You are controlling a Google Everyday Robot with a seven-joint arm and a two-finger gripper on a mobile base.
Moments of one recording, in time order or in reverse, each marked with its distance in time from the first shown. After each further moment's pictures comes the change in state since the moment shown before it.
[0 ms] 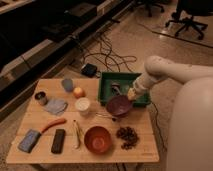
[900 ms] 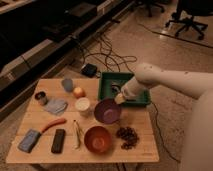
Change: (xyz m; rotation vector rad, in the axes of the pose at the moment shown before) arm -0.004 0.071 0.011 -0.049 -0.100 -0.277
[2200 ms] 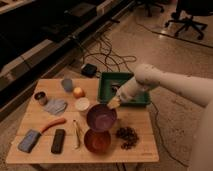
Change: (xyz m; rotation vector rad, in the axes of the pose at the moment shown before) arm 0.002 0.063 0.014 -0.259 0.004 -0.165
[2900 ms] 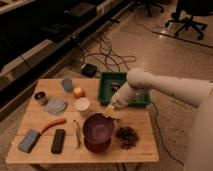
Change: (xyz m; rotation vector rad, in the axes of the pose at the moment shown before) arm 0.016 0.036 0.026 -0.100 0.083 -0.105
